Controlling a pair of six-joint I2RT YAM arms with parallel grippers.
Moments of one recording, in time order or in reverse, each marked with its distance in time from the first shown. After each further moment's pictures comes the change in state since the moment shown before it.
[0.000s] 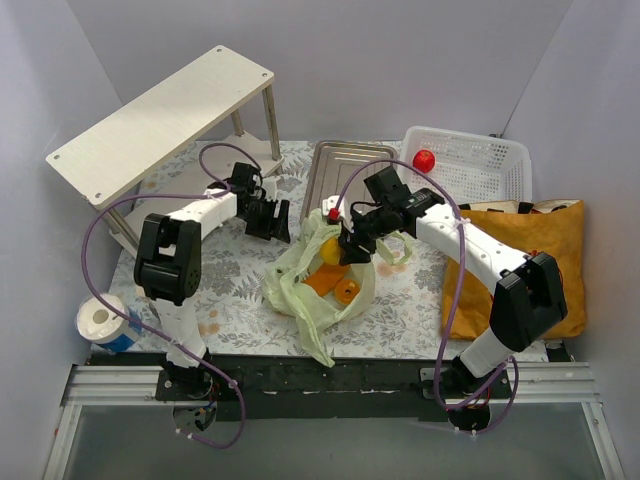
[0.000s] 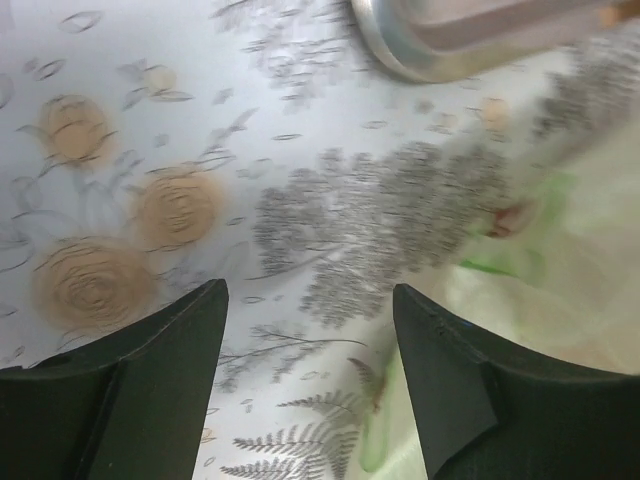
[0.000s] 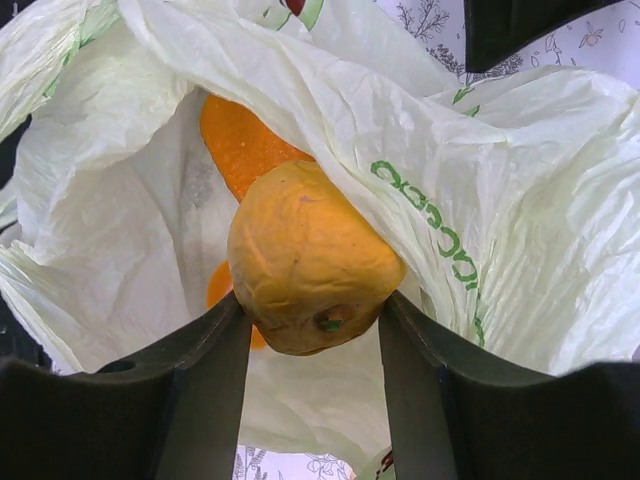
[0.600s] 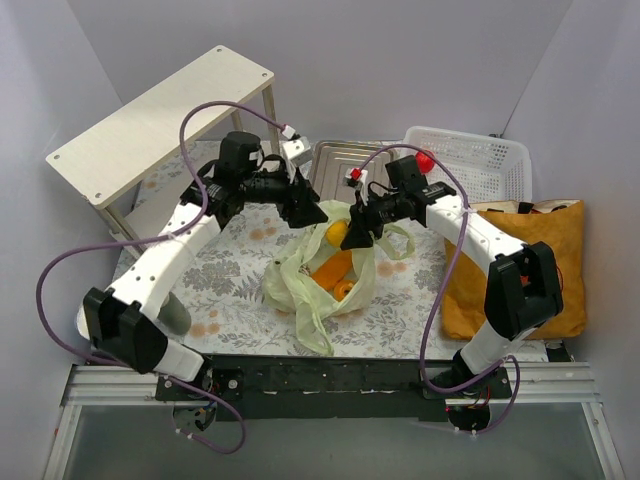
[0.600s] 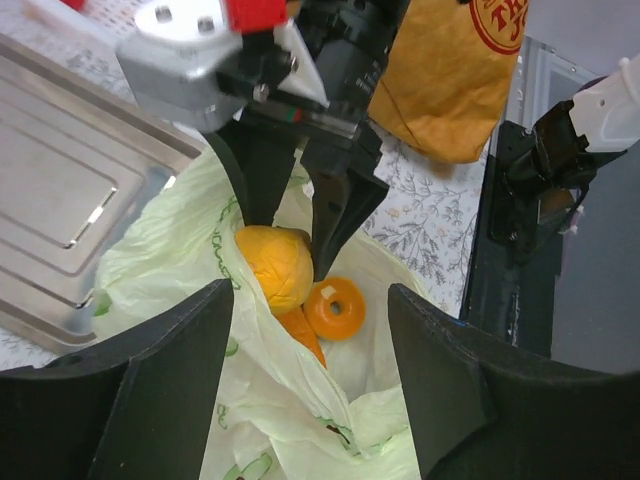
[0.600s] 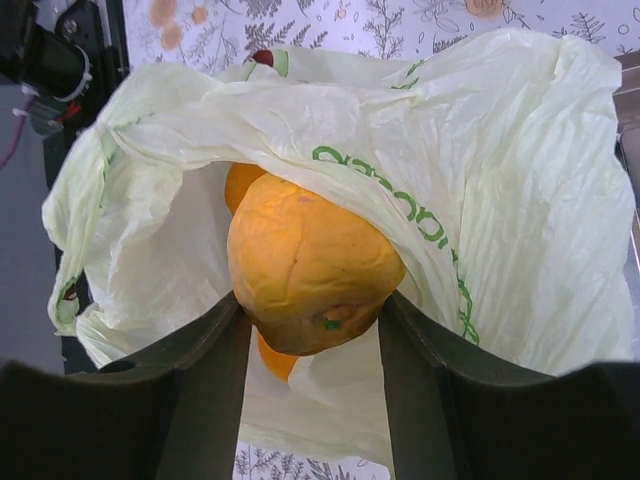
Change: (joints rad) left arm -0.207 -0.508 0.093 0.064 0.423 0.185; right arm -0.150 0.059 -0.016 0.165 -0.192 0.416
